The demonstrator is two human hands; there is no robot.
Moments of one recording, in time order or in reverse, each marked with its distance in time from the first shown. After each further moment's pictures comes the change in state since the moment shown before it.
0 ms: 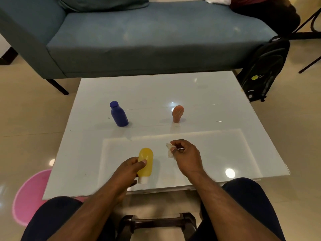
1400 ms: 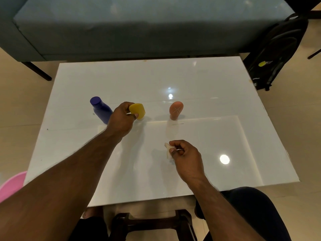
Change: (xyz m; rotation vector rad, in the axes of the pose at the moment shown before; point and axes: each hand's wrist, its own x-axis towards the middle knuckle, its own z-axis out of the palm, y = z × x) left_hand 0.161 0.109 -0.005 0.255 0.275 0.414; right_hand 0.037 0.024 0.006 0.021 -0.023 0.109
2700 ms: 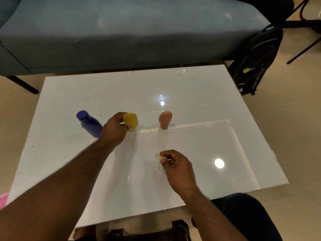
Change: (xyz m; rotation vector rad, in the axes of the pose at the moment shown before) left_hand 0.009 0.008 0.010 0.094 -0.038 0.017; right_hand 0.000 -0.005 -0.003 -0.010 -0.022 0.013
